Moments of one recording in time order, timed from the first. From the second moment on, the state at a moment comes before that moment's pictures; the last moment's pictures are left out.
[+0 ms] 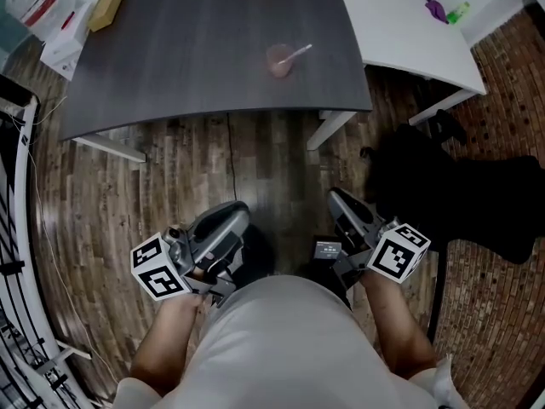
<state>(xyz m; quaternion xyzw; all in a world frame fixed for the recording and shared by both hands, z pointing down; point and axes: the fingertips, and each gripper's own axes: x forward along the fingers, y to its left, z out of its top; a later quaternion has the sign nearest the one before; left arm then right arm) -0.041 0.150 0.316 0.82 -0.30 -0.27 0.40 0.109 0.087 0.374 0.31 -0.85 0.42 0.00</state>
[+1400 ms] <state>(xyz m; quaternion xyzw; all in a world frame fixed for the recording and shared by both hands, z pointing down) -0.071 -0.007 0.340 0.80 -0.36 -0.27 0.39 0.082 -0.098 0.390 0.30 -0.89 0.35 0.06</state>
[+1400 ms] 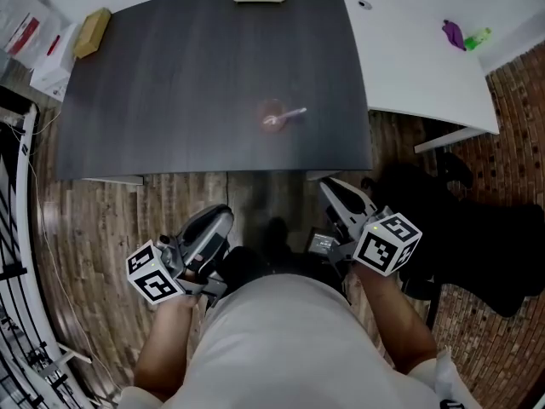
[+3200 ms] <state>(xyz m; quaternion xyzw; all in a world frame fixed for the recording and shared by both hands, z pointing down) -0.099 -0.099 0.390 0.82 -0.31 -0.20 0.44 0.029 -0.218 0.464 0.43 -0.83 0.34 0.11</state>
